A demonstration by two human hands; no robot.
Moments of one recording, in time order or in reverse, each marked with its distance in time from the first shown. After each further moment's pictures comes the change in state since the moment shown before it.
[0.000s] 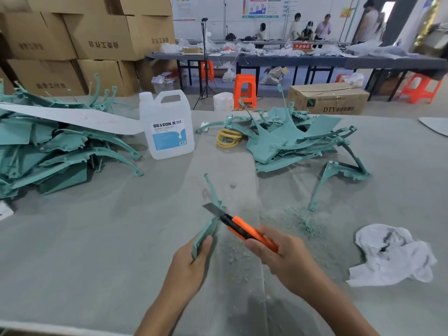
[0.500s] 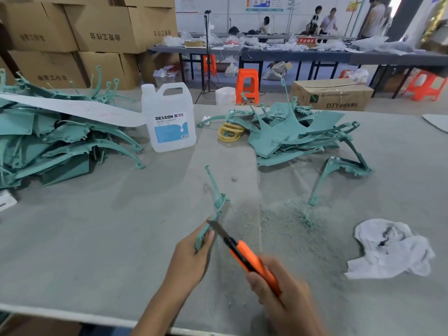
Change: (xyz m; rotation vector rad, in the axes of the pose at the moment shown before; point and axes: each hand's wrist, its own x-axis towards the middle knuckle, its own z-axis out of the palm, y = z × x) left_hand -0.002 -0.006 0.004 0.004 -0.021 0.004; right_hand -0.073 -0.002 0.034 -0.012 0.158 -0.031
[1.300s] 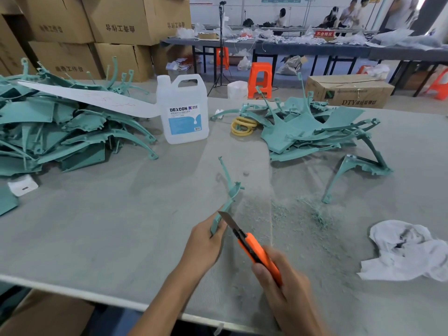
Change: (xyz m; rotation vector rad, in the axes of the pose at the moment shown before) left_hand 0.019 -0.009 0.007 0.028 0.003 0.013; right_hand 0.004 0.000 0.020 -0.012 0.033 -0.058
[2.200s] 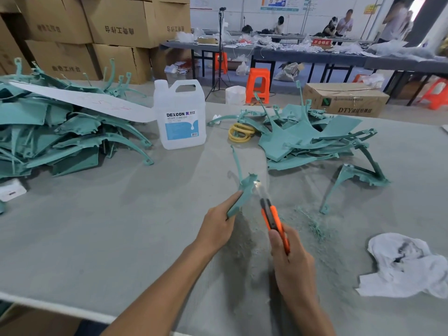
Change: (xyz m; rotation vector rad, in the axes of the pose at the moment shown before) left_hand 0.072 0.006 0.033 0.130 -0.062 0.220; right_hand 0.060 0.040 0.005 -0.049 0.208 0.153
